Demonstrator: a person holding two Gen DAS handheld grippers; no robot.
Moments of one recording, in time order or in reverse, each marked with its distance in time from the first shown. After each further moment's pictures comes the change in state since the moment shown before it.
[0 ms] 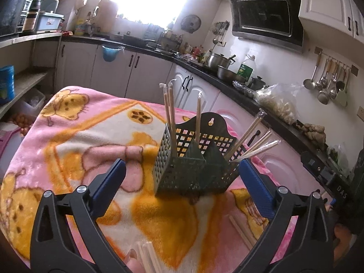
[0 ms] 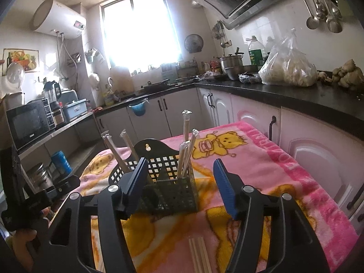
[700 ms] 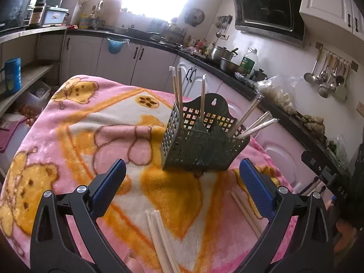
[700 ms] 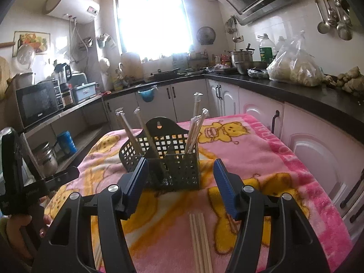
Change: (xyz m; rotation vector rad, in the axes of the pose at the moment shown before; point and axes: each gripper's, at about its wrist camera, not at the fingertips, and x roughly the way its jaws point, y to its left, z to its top) left arm -0.034 0.004 -0.032 -0.006 0.046 0.022; right arm -0.030 0.016 -0.023 -0.087 0.067 0.040
